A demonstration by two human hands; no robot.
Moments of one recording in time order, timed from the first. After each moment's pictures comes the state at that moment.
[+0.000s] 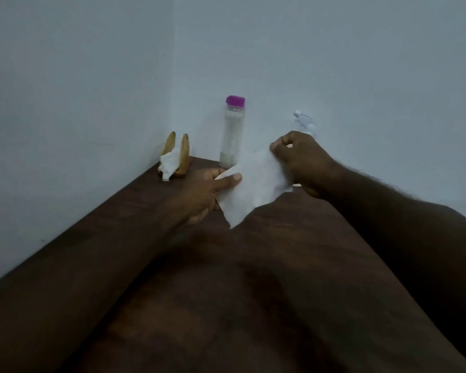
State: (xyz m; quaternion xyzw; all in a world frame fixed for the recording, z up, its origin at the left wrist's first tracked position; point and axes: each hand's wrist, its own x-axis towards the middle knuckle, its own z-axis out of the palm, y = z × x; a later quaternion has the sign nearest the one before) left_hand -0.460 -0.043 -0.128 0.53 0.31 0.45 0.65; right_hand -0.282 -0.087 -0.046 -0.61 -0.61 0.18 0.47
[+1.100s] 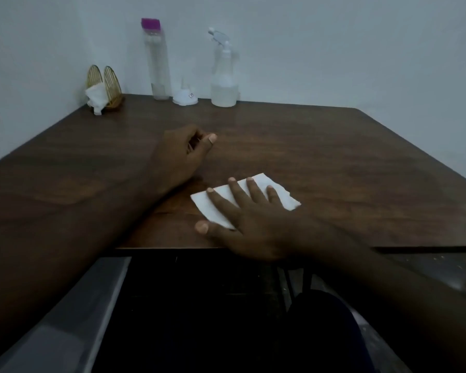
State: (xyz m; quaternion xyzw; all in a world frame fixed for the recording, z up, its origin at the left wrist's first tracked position) left_hand -0.403 -0.203 -0.158 0.84 0.35 0.41 0.12; right_hand -0.278 -0.367 -0.157 -0.68 -0.72 0.15 -0.05
